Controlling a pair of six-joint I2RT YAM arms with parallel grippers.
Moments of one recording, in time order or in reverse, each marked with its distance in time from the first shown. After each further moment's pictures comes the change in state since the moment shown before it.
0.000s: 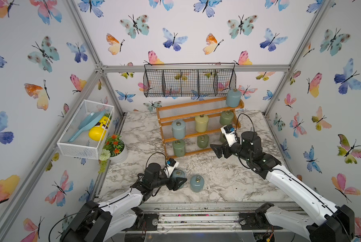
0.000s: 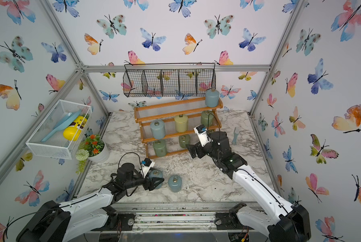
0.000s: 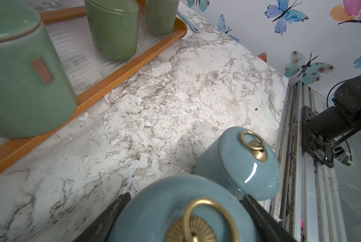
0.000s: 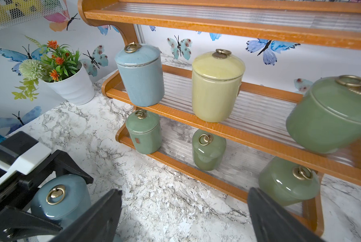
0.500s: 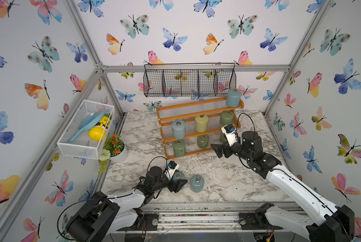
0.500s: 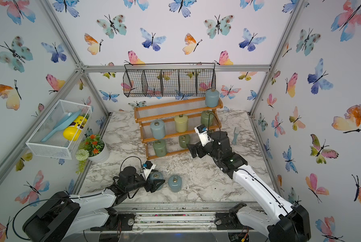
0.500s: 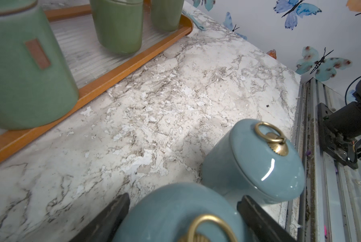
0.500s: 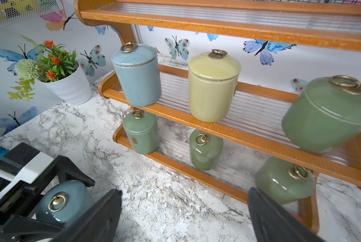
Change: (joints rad) left arm -0.044 0.101 -0.062 0.205 -0.076 0.004; right arm -0.007 0.000 0.000 0.000 0.000 -0.007
